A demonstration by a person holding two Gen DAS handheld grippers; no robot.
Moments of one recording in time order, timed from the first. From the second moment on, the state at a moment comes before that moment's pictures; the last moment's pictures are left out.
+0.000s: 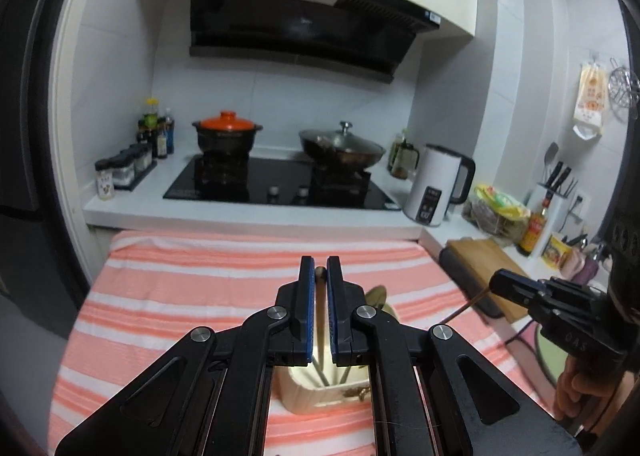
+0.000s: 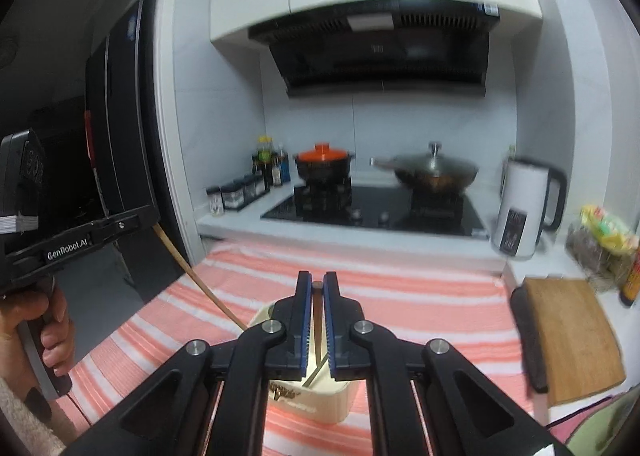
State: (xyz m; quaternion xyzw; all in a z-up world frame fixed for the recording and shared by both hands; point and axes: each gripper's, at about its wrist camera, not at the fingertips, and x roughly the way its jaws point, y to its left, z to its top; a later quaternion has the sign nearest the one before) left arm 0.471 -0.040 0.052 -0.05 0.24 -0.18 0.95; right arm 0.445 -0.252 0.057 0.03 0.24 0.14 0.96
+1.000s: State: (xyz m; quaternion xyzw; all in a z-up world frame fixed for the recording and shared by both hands) left arm 0.363 -0.001 -0.090 -0.03 0.37 -0.16 0.91; right arm 0.352 -0.285 -0.029 0.03 0.24 0.13 0.96
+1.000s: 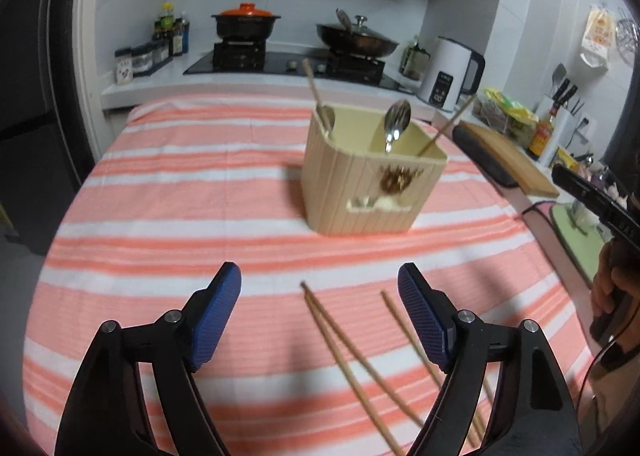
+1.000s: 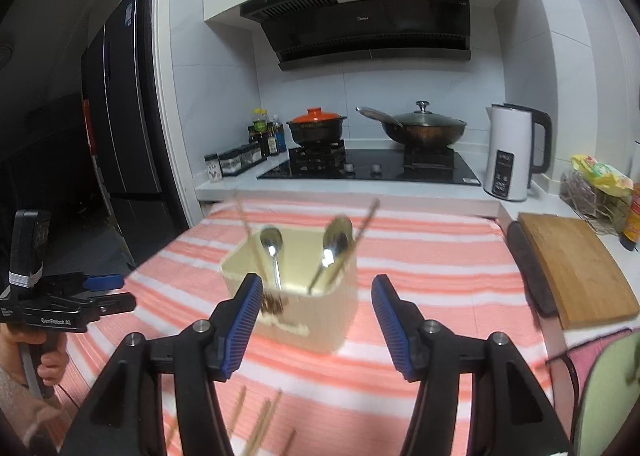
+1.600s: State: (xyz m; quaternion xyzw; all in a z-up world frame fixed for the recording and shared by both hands) left arm 0.251 0.017 -0.179 -0.09 0.42 -0.11 0.90; right arm 0.216 -0.295 -0.155 0.01 0.35 0.08 0.93
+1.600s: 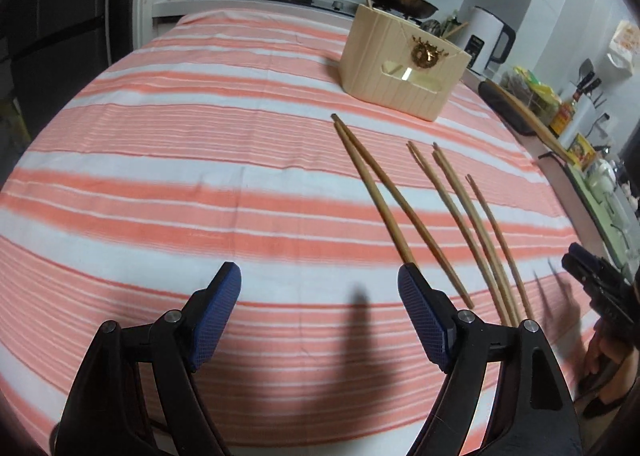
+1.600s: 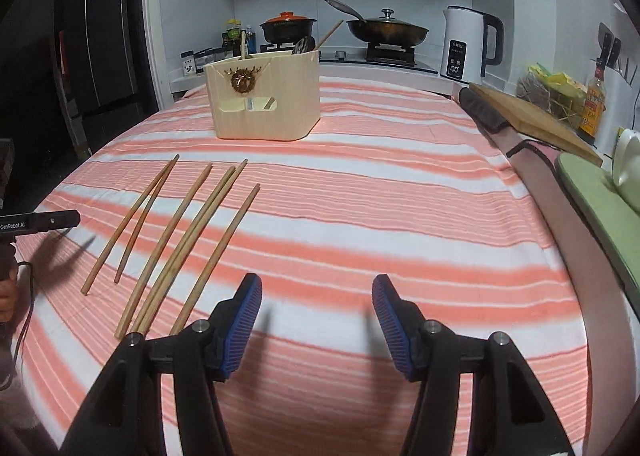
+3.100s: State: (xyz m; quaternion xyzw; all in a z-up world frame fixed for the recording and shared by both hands) left arm 0.254 -0.015 -0.188 0.00 0.46 -0.06 0.89; right arm 0.210 -0.295 -0.180 0.00 0.45 0.04 0.89
